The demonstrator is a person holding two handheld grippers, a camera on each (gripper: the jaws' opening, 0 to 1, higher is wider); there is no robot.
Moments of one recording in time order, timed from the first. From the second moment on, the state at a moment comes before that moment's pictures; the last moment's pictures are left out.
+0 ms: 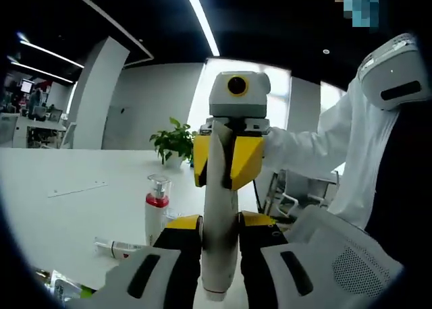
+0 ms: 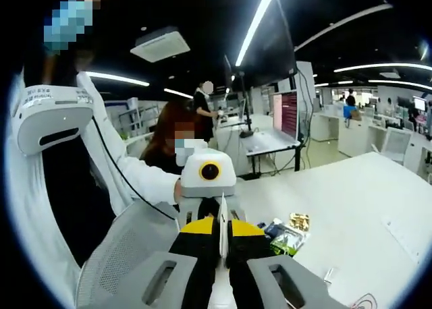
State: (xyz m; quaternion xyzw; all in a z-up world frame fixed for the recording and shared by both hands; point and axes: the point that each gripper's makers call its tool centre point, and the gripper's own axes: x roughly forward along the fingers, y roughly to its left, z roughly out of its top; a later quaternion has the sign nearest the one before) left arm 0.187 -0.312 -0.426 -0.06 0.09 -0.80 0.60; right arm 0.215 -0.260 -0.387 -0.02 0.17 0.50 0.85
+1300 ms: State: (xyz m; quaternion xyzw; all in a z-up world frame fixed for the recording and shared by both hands) left arm 0.310 -0.359 -0.439 0.11 0.06 -0.76 0.64; right arm 0.311 -0.348 -0.382 -0.17 0.20 0.43 0.86
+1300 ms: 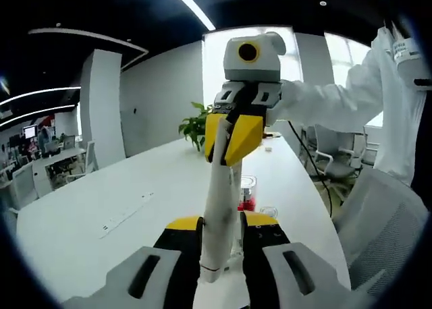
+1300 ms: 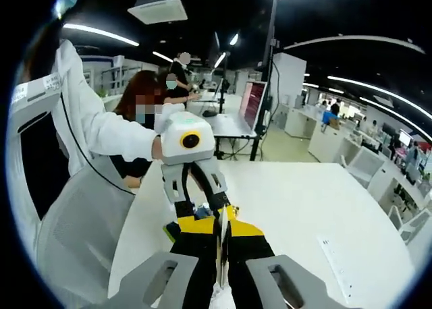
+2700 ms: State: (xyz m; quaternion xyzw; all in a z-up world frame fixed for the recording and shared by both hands) left arm 0.306 -0.420 -0.515 0.19 0.13 -0.75 0.62; right arm 0.321 -0.371 -0.449 -0.23 0.31 0.44 0.81
